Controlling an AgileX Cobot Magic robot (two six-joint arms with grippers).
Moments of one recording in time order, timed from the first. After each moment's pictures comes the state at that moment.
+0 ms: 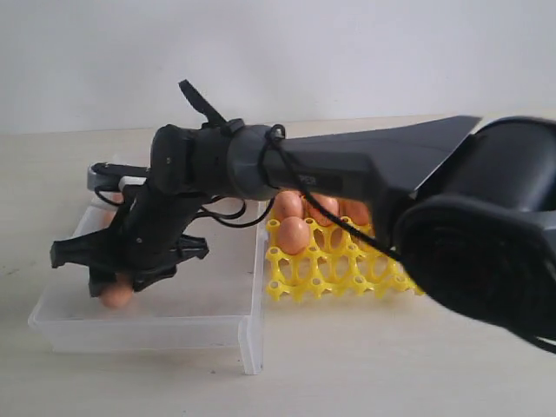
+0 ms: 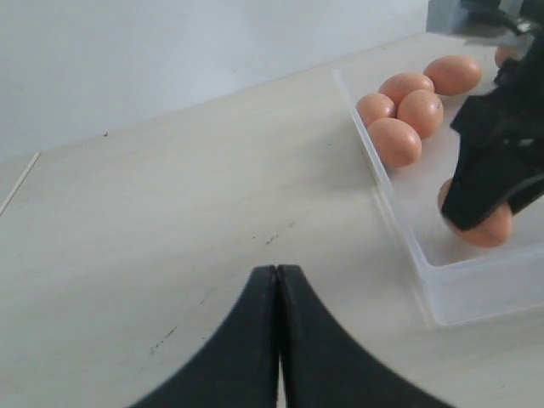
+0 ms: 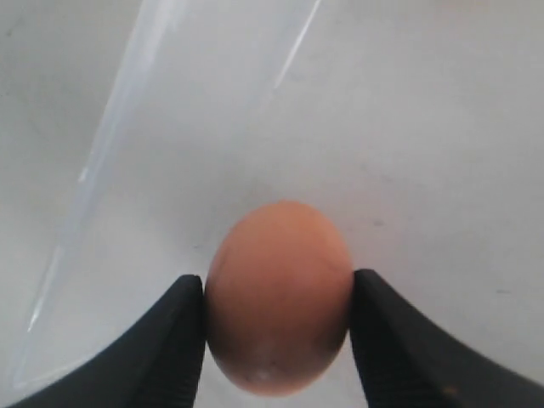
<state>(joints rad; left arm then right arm) -0.02 0.01 0.00 0.03 0.37 0.21 0.85 2.44 -1.94 0.51 0.76 0.12</state>
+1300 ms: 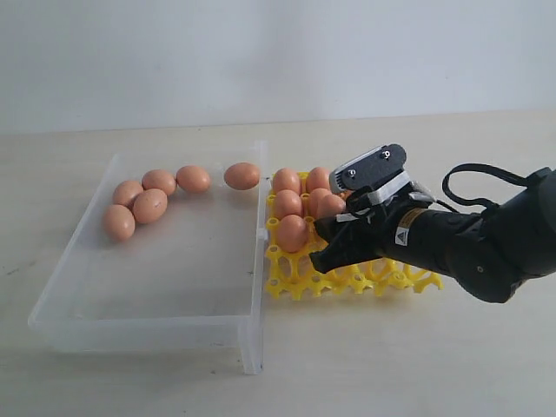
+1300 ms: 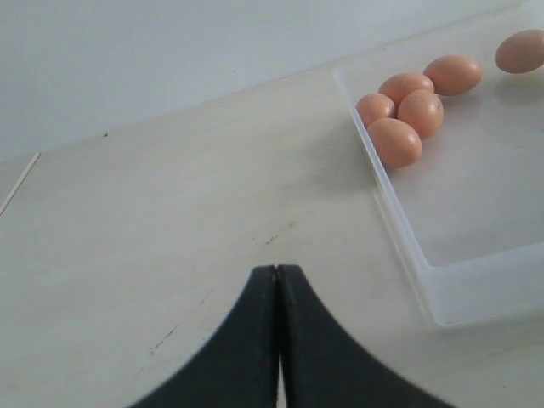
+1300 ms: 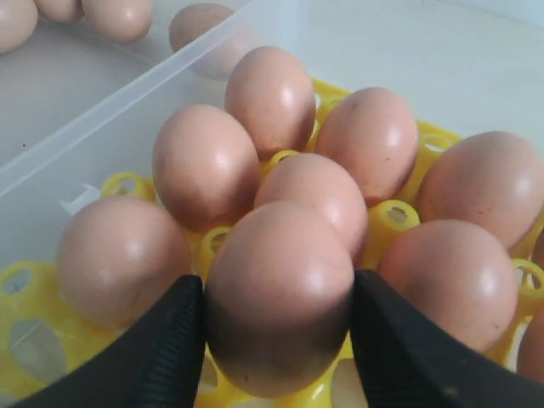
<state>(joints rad) -0.02 0.01 0.00 0.03 0.37 0.21 0.44 1.94 -0.72 -0.17 -0.57 0.01</state>
